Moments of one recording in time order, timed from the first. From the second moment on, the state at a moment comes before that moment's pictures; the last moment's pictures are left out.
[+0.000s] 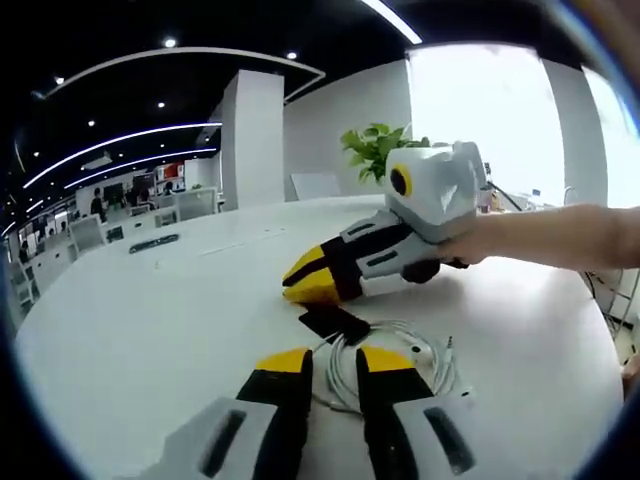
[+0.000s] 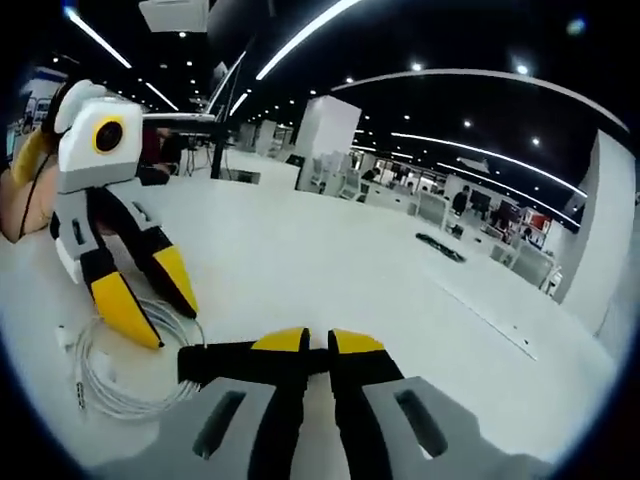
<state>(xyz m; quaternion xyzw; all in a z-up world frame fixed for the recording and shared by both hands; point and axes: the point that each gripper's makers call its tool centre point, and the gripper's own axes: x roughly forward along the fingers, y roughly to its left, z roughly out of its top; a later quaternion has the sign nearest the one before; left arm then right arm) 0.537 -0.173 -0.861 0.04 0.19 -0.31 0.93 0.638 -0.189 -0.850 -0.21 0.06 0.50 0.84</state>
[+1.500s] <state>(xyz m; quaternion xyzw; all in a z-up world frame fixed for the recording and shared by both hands) 0.546 -0.147 -0.850 0.02 0.16 -0.22 0.96 0.551 -0.216 -0.811 -0.07 0.05 0.51 0.86</state>
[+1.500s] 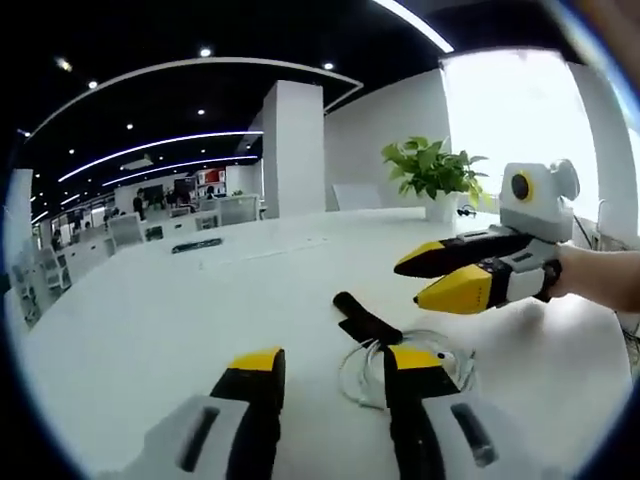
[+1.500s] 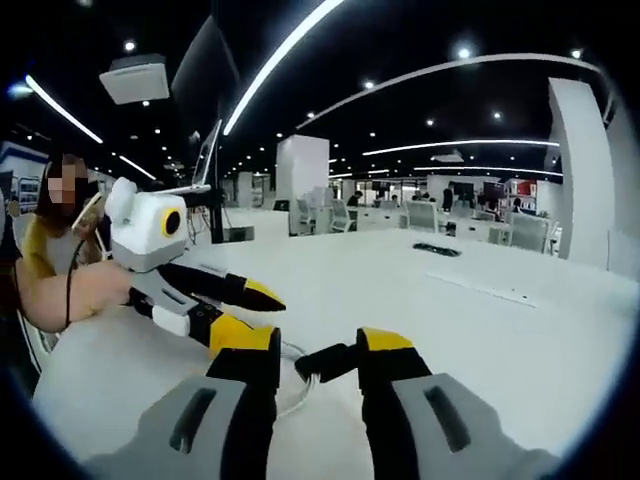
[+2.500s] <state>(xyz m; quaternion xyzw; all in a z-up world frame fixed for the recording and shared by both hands) 0.510 -0.165 -0.806 0.00 0.10 -0.23 0.97 0.511 -0.266 -0.767 0.02 -0.01 0.46 0.89</state>
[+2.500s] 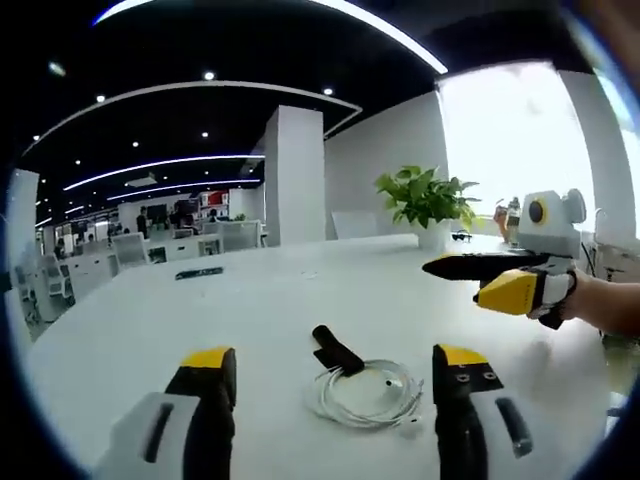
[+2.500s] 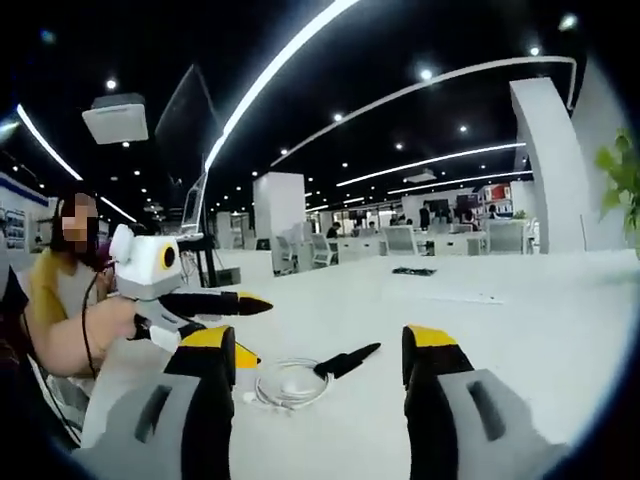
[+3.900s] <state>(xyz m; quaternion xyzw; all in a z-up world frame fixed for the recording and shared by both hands) 0.443 -0.143 -0.773 -0.10 -0.09 -0.10 0.99 0.457 -0.356 -0.753 0.07 -0.12 0.27 0.95</state>
